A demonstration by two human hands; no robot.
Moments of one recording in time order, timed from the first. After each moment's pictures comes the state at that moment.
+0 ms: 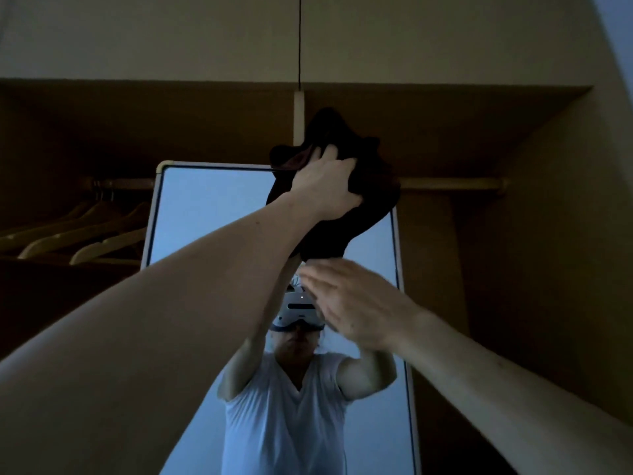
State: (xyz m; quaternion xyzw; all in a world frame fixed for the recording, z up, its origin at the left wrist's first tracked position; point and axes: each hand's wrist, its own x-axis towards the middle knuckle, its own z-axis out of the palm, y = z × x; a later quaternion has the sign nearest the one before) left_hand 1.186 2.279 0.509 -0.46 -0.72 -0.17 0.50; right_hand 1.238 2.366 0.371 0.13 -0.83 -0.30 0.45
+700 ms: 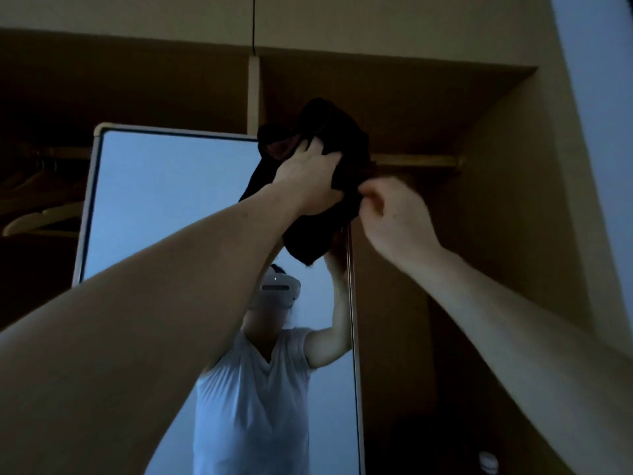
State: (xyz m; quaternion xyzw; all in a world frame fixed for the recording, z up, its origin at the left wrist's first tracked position) left_hand 1.206 2.317 0.480 -0.47 -0.72 -0.15 0.49; right_hand 1.315 2.407 0.399 -0.05 -0.76 0.02 0.64
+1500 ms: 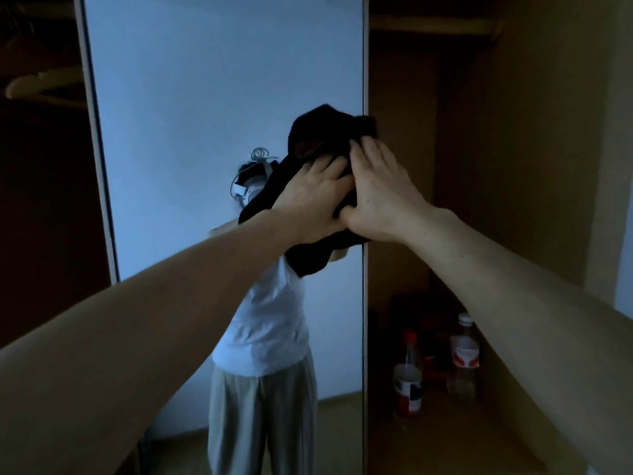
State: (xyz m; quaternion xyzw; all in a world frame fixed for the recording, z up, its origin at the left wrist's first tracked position) left_hand 1.184 2.297 0.286 -0.59 -0.64 -0.07 0.49; right_hand 1.301 2.380 0.288 -0.14 -0.91 -0.09 0.39
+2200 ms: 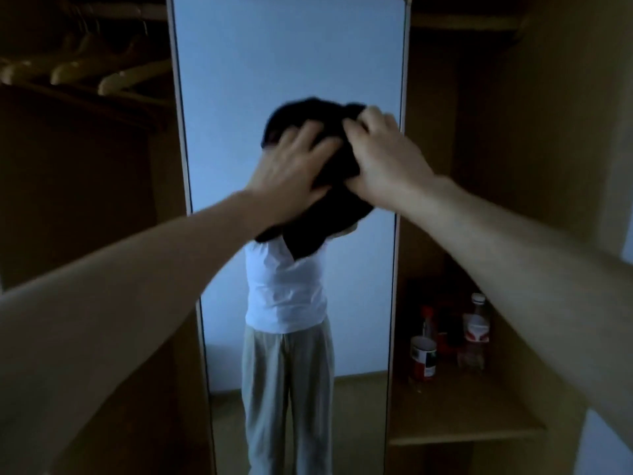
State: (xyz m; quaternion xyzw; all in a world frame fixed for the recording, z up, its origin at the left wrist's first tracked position) left_hand 1.179 2.182 0.290 -0.55 -0.63 -0.16 0.52; right_hand 1.308 2.292 0.306 -0.10 -0.88 -0.18 0.44
